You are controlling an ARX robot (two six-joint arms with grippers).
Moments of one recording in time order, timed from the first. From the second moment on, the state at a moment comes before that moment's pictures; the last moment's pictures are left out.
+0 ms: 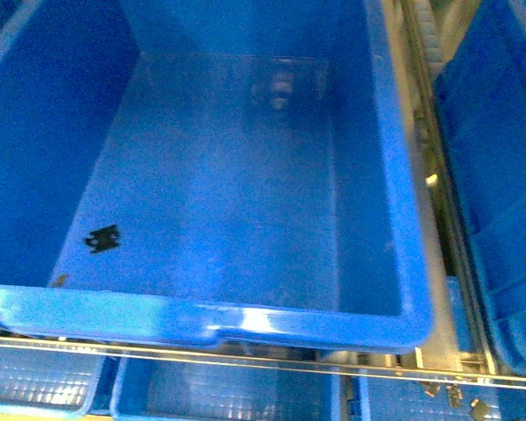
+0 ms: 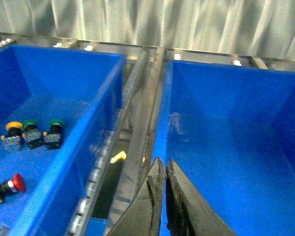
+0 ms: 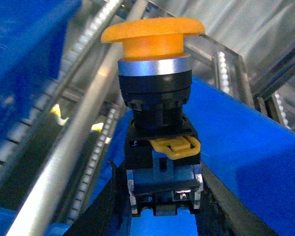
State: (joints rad) left arm 0.00 0.23 0.02 0.23 0.00 -0.01; right arm 0.27 1.44 0.50 0.80 0.36 -0.40
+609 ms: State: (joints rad) left arm 0.00 0.01 0.02 0.00 0.00 -0.01; right arm 0.31 1.47 0.50 0.82 0.42 -0.39
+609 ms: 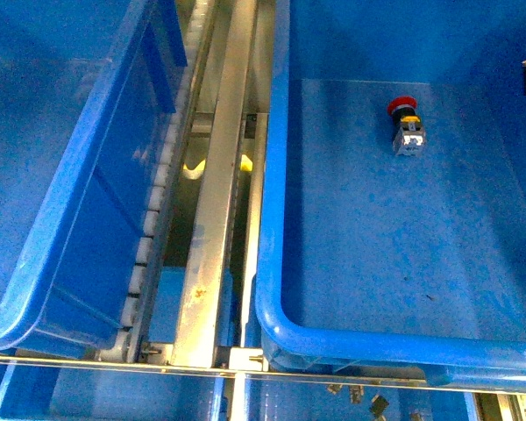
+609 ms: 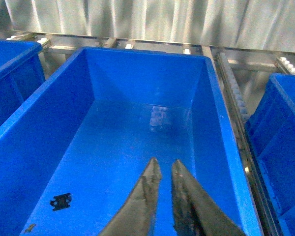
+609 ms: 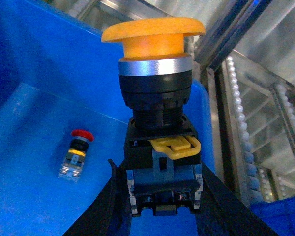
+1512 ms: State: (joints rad) left arm 0.00 0.01 0.02 0.00 0.00 -0.01; right arm 0.34 1.74 0.65 0.70 0.32 -0.33
